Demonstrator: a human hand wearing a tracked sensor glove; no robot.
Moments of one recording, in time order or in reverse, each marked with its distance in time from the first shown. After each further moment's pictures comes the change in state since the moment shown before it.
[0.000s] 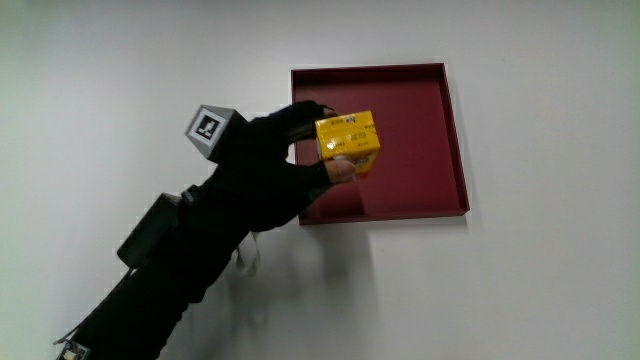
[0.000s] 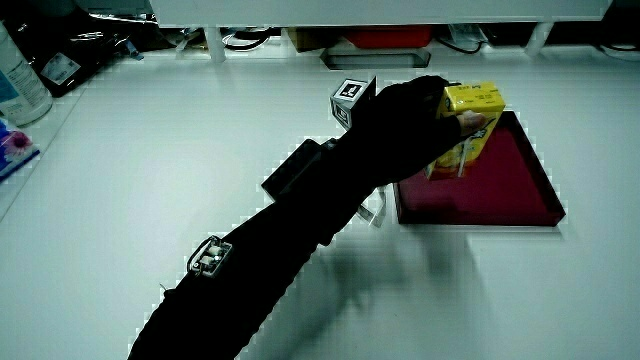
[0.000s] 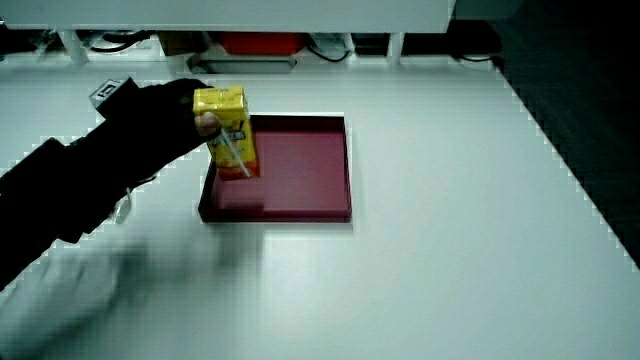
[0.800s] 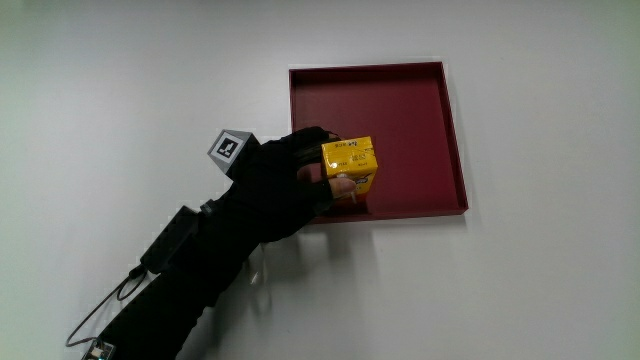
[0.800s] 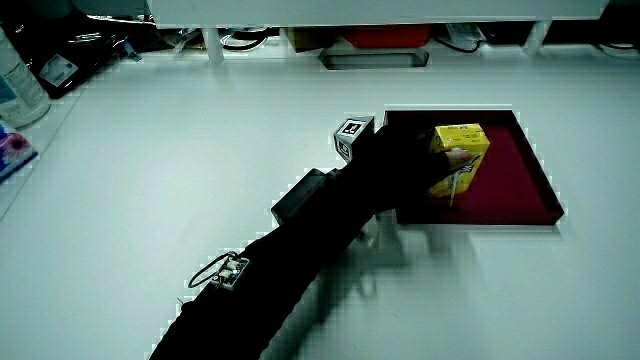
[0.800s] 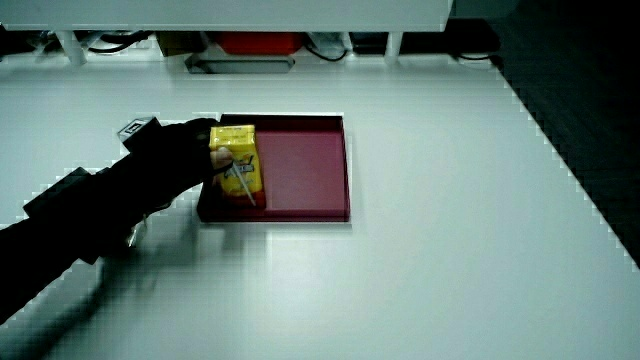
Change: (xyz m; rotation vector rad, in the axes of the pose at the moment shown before) arm -0.055 -0.008 0.004 -0.003 -0.059 0.122
